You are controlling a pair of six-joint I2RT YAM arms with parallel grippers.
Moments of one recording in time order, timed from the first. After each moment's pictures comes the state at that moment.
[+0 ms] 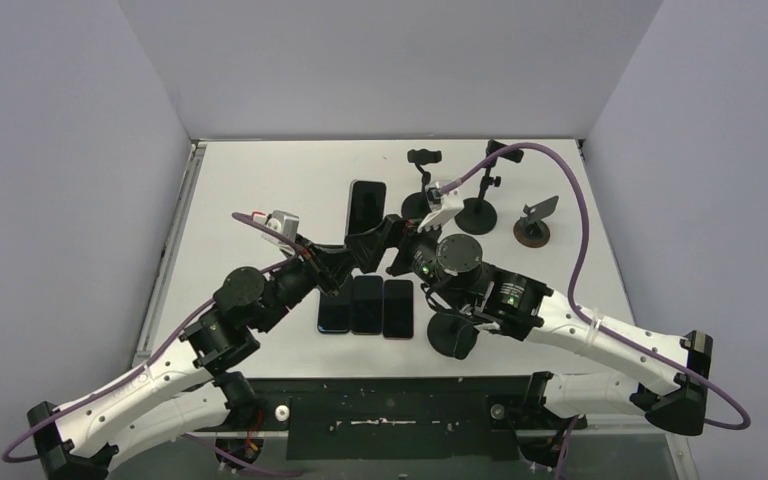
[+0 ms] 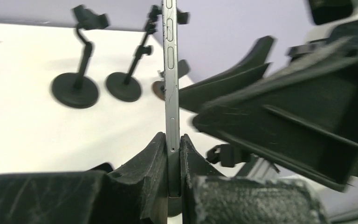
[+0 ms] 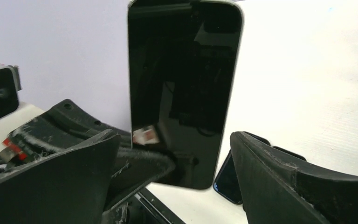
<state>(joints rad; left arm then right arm) -0.94 0.75 0.69 0.18 -0.16 -0.56 1.11 1.14 1.10 -0.07 0.41 0.65</state>
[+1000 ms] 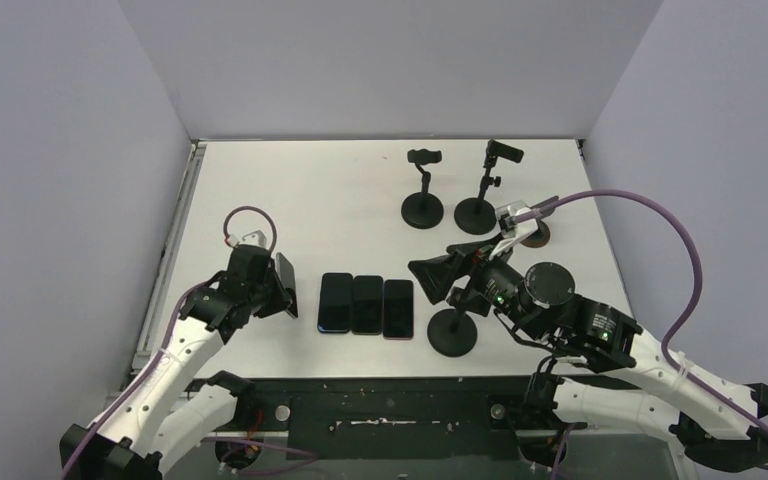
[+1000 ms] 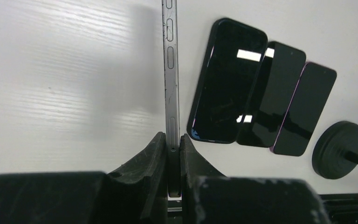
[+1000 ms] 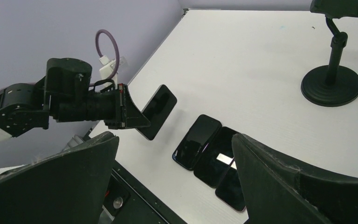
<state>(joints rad) -0.41 0.84 0.71 -0.74 -0.14 -0.69 1.11 0.76 1.02 -0.37 0.39 0.48</state>
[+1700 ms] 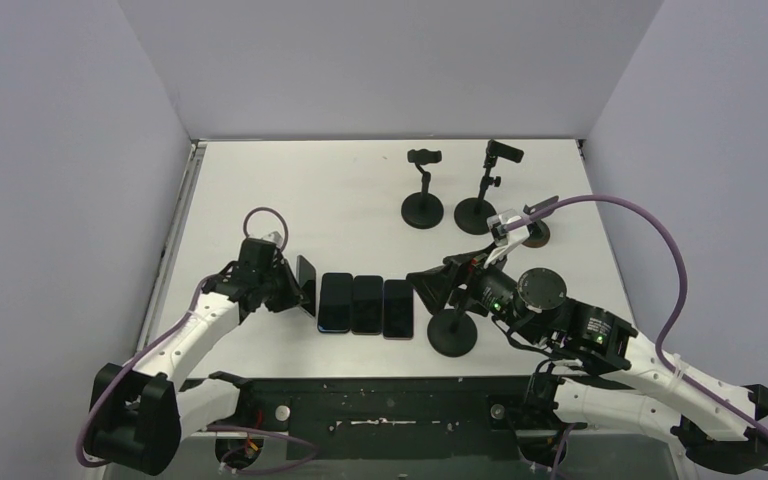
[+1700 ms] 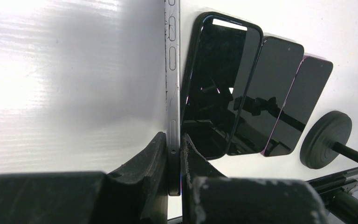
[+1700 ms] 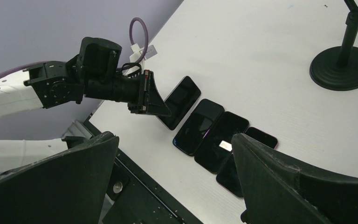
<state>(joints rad) -0.29 1.10 0.60 -0.48 0.14 -0.64 1.11 0.72 0.95 -0.38 0.34 0.51</state>
